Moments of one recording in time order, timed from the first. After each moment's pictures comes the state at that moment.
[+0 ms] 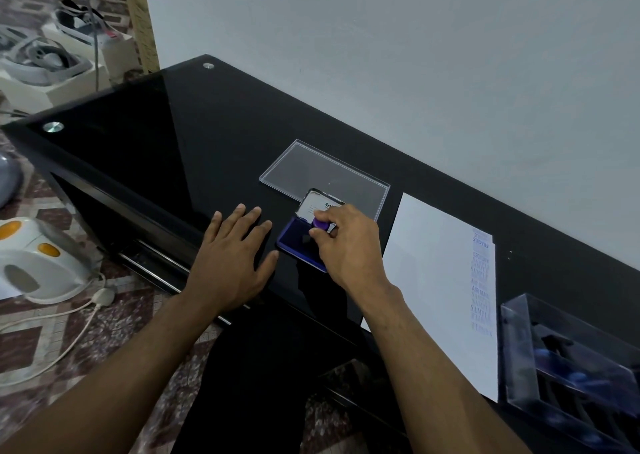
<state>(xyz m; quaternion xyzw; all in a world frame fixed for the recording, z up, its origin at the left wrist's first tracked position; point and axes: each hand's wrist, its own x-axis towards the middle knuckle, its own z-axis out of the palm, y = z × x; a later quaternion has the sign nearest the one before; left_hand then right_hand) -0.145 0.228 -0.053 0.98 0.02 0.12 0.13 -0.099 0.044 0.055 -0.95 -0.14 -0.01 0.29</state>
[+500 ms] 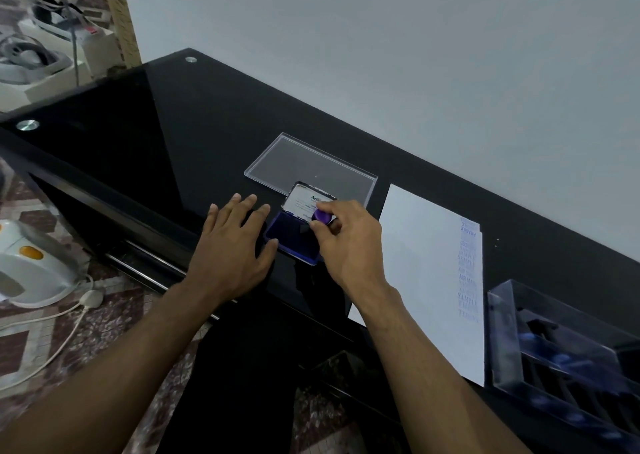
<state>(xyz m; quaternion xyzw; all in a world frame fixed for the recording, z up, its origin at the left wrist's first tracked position) -0.136 0.208 -0.035 0.98 0.02 0.12 0.19 -0.103 0.023 0.045 -0.93 -0.12 -0.08 0.34</state>
